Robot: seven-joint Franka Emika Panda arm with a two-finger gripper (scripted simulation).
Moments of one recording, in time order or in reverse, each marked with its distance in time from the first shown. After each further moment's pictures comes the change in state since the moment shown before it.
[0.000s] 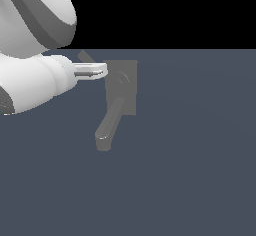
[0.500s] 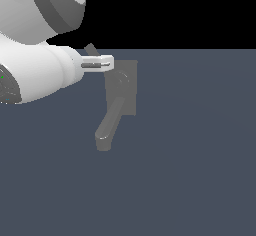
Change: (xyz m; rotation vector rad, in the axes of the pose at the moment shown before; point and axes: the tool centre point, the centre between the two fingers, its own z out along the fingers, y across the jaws) arm -0.019 -0.023 -0.002 -0.003 0.007 -0.002
